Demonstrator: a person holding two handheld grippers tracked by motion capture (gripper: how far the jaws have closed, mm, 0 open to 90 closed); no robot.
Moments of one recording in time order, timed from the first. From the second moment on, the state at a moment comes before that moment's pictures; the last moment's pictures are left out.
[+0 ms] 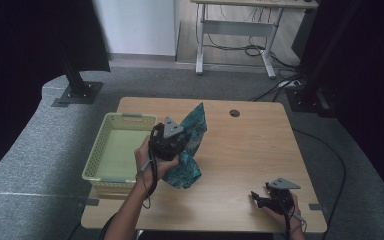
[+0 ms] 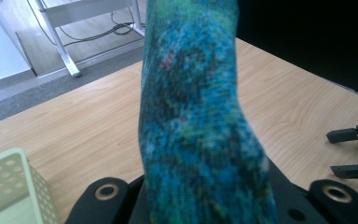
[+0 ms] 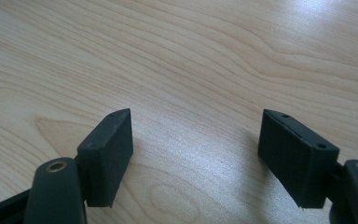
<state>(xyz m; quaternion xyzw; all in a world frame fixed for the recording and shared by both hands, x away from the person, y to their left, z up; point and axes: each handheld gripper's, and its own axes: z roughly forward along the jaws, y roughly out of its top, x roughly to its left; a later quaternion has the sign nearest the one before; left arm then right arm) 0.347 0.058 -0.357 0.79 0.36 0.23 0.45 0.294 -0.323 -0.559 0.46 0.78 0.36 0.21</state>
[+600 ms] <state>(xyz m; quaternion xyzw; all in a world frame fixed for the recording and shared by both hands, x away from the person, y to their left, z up) 0.349 0.039 -0.365 0.79 0.35 0.23 0.45 0.294 -0.323 -0.559 0.46 0.78 0.36 0.21</state>
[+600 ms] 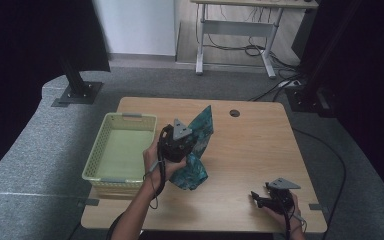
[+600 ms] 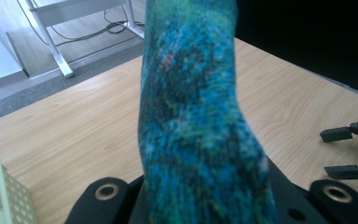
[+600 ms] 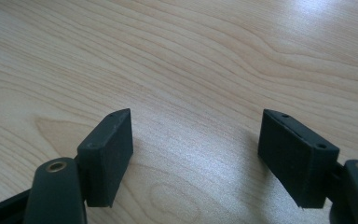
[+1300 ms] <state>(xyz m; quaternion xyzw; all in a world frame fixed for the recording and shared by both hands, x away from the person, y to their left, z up) 0.351 0.012 -0.376 0.80 0.34 0.21 0.45 0.294 -0.323 -0.559 0.46 0.78 0.36 0.21</state>
